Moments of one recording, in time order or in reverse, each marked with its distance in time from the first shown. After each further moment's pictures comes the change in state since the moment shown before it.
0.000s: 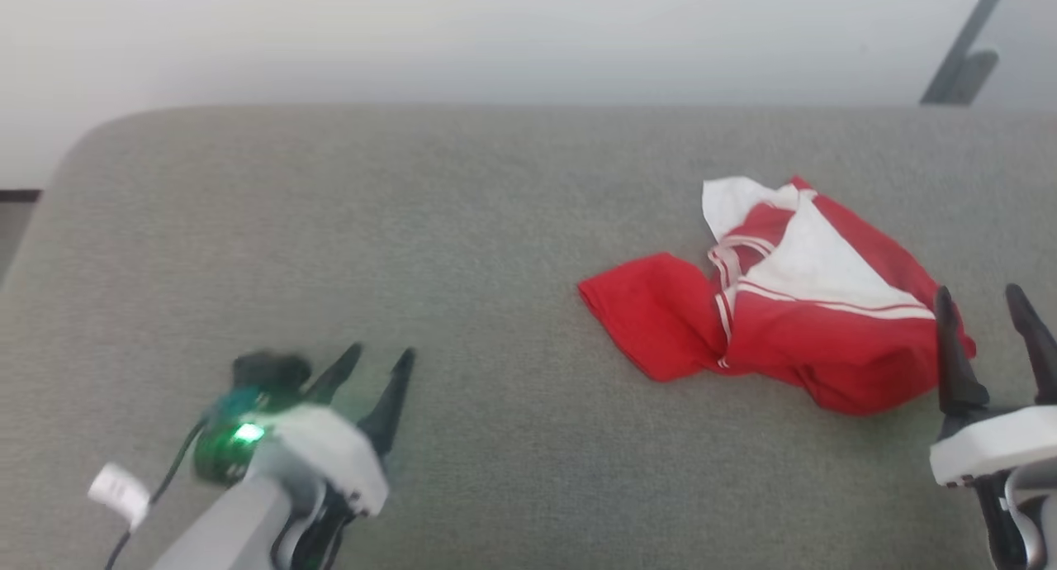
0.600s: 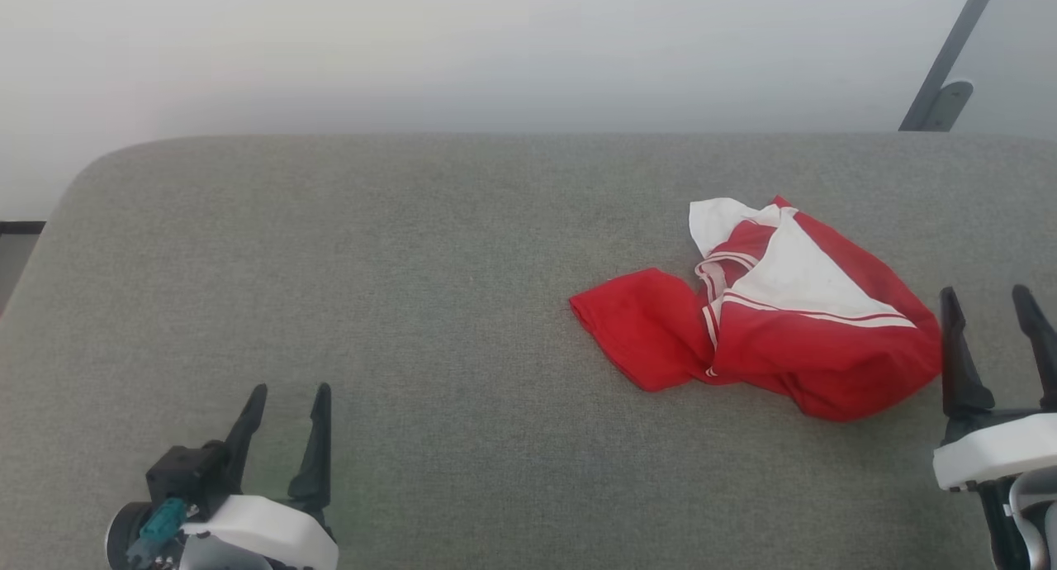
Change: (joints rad) left arm 0.447 -0.123 0.599 -0.374 0.527 0.049 0.000; right arm 0.036 0.005 -0.016 -0.056 -0.005 0.000 0.000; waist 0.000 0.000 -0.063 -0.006
